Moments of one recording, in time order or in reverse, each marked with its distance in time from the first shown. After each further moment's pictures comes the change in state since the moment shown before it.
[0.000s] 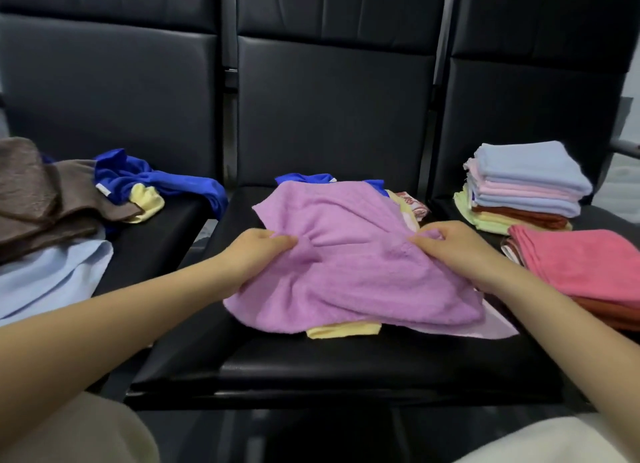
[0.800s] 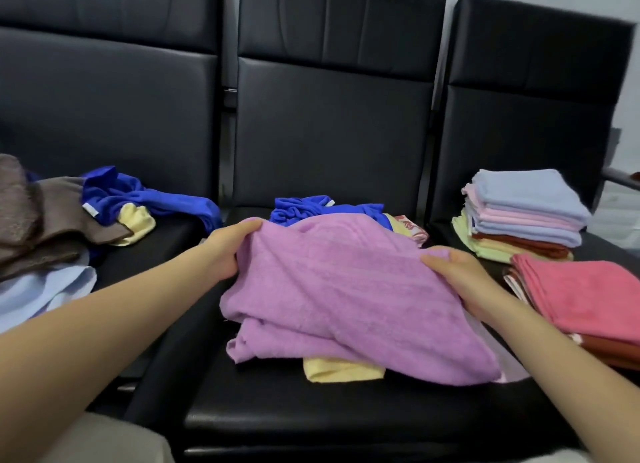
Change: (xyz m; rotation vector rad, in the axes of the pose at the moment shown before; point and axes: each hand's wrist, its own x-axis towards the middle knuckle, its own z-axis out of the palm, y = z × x) left_hand 0.091 -0.012 -0.035 -0.589 0.129 -0.223; right_hand 0.028 0.030 0.010 0.464 0.126 0.143
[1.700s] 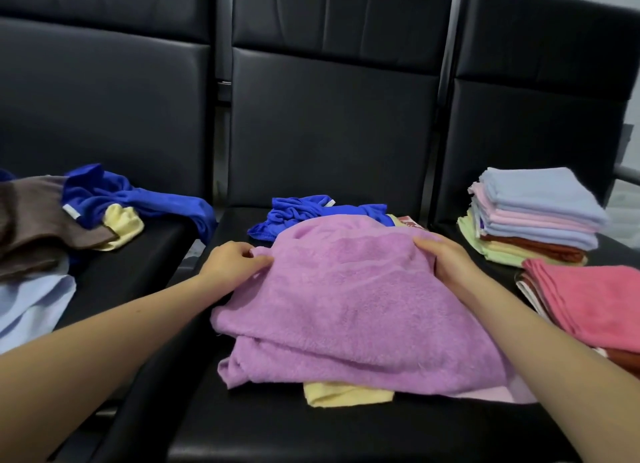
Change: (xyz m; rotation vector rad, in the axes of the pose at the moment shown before) left_hand 0.032 -0.031 -0.002 0.931 0.114 0.430; right_hand 0.072 0.019 0.017 0.374 -0.007 0.169
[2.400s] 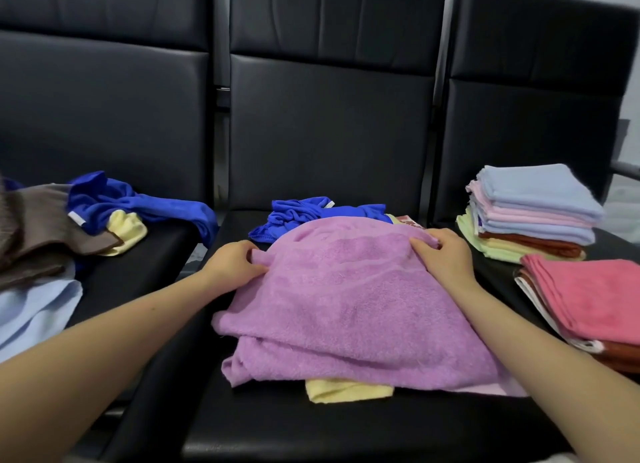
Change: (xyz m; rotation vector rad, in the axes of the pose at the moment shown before) left_hand 0.004 0.004 -0.008 0.225 -0.066 0.092; right_hand -0.015 -0.002 0.008 -0.739 0.282 -0.529
